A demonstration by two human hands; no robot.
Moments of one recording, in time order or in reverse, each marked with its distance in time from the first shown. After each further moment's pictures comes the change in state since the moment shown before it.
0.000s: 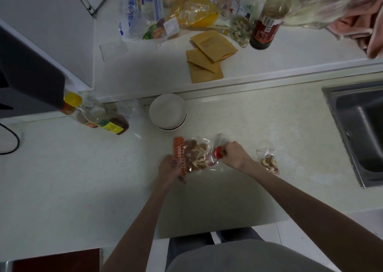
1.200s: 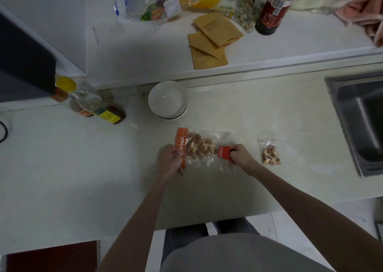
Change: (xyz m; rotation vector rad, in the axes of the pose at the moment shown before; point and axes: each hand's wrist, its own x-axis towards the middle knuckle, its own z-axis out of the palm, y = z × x) left_hand 0.017 -0.015 0.010 -0.048 0.021 0.077; right_hand -0.006 0.024 0.043 0.680 0.016 0.361
